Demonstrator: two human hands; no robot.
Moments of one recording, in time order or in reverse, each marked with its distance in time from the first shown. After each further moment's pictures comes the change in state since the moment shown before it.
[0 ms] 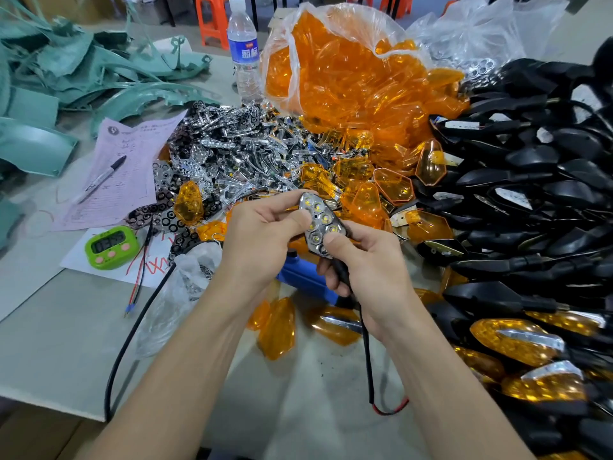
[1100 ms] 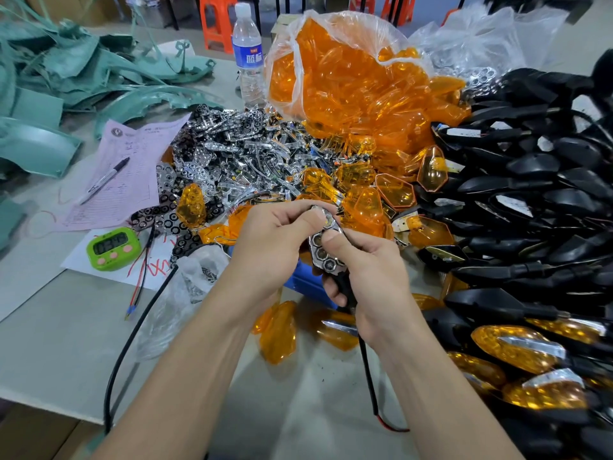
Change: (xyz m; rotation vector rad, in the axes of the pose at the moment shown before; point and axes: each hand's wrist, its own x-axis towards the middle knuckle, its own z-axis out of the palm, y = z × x) left_hand -0.009 0.018 0.009 0.066 -0.019 -0.077; right_hand -0.005 -0.008 0.011 0.110 0.052 0.055
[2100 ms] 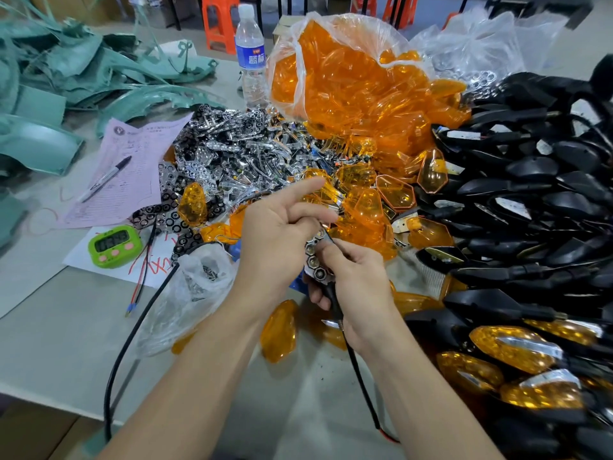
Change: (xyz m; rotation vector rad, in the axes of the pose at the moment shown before) left_hand 0.008 -0.013 0.009 0.027 0.128 0.112; right_hand 0.001 0.018 0.012 -0.039 0.030 0.026
